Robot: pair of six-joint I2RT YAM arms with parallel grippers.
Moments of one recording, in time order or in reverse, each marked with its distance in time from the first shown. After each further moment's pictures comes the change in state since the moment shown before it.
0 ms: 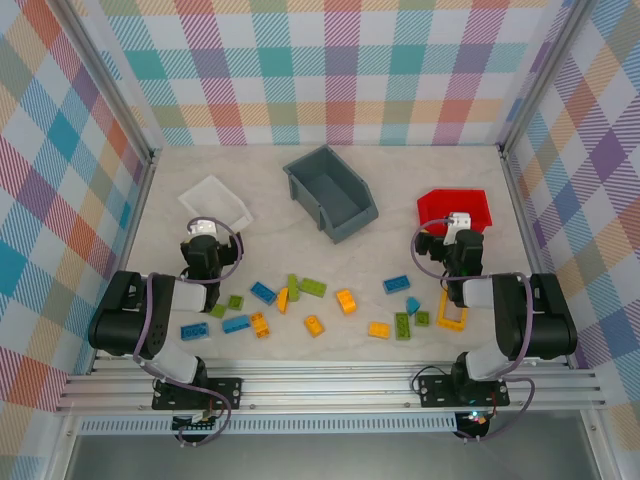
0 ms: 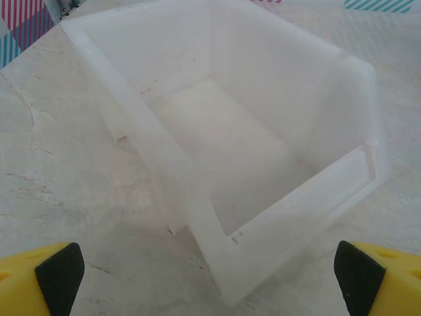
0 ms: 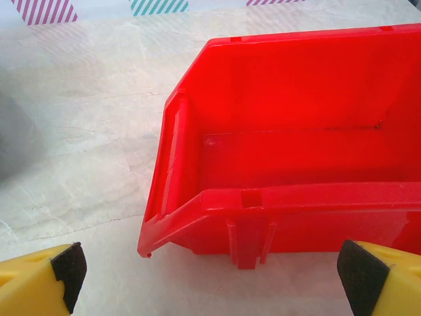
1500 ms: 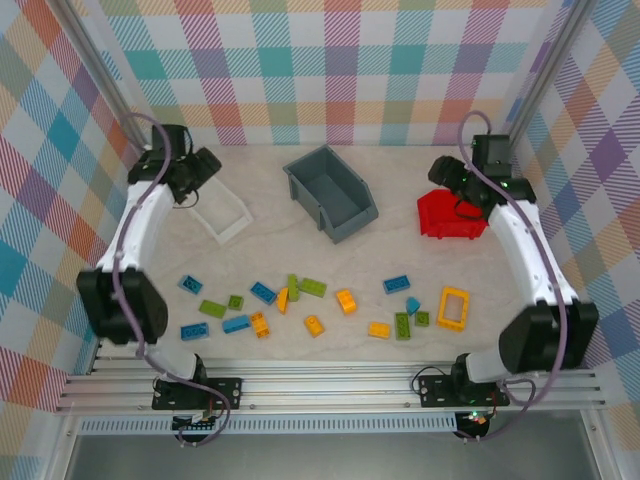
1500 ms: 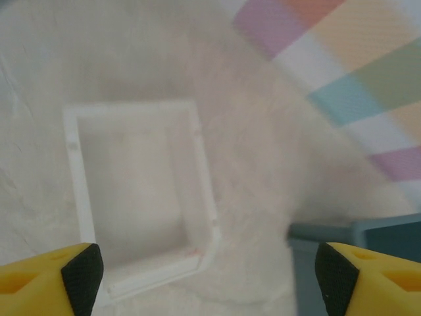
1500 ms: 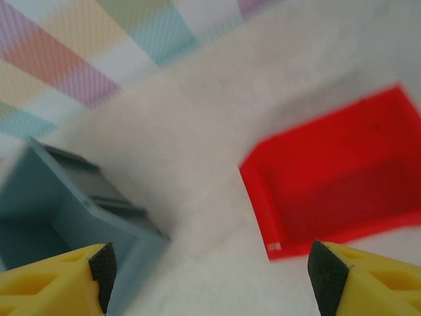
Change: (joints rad) left arm 0.112 0.144 1.210 -1.514 0.249 -0.558; right arm 0.027 -0.037 1.032 -1.446 -0.023 0.446
